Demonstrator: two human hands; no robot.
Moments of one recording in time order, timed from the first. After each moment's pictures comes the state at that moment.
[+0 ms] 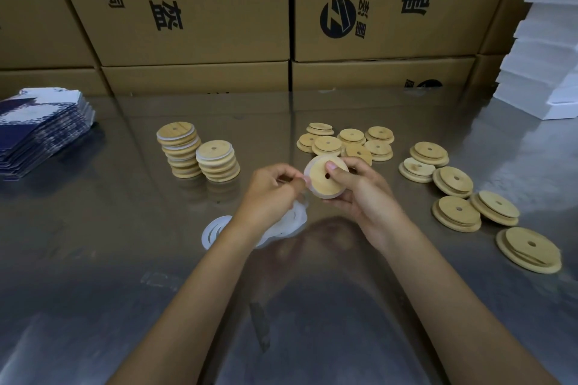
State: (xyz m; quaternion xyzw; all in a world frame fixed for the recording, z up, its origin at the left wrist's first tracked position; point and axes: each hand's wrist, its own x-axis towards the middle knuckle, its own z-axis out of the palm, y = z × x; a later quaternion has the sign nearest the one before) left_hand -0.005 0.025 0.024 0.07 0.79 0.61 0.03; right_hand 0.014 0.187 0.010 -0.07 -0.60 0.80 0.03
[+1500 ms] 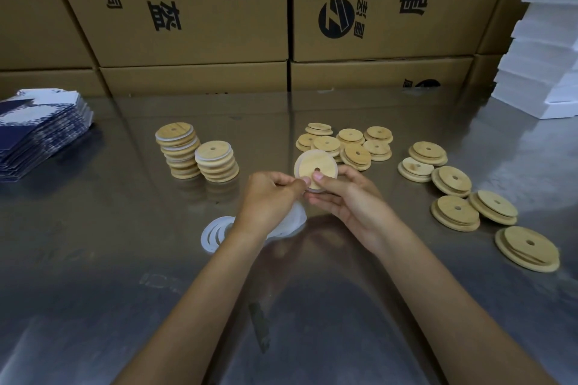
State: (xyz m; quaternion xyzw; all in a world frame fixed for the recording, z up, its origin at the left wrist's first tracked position) left_hand -0.005 0.029 0.017 0.03 0.81 0.59 -0.01; right_hand 0.016 0.177 0.008 -0.06 -0.54 0.84 -0.01
